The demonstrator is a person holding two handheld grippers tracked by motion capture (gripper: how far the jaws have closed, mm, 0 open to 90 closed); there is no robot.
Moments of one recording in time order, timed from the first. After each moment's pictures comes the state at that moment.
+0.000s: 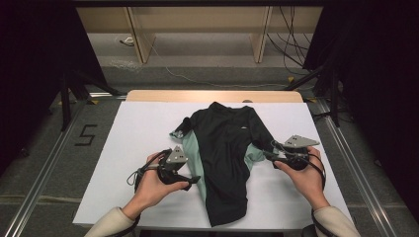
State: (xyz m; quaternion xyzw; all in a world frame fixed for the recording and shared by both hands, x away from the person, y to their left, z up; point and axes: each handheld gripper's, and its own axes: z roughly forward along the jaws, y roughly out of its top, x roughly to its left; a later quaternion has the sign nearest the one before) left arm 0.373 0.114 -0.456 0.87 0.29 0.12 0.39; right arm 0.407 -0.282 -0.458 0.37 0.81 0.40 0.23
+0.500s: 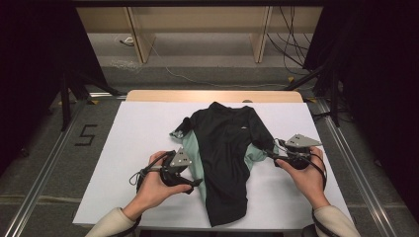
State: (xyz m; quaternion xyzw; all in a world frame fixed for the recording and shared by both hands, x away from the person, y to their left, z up) left arm 0.366 0.106 -0.452 0.88 0.26 0.14 0.38; right arm 0.409 -0.287 -0.457 0.37 0.79 0.40 0.26
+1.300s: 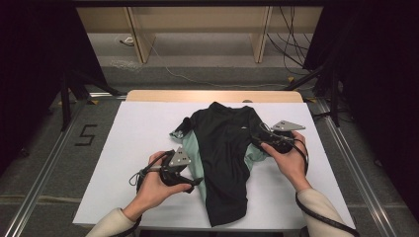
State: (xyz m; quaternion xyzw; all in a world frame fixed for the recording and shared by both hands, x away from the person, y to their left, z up) left arm 0.366 0.106 -0.451 0.87 0.27 0.14 0.39; right arm 0.456 -0.249 -0.454 0.40 0.78 0.43 0.22
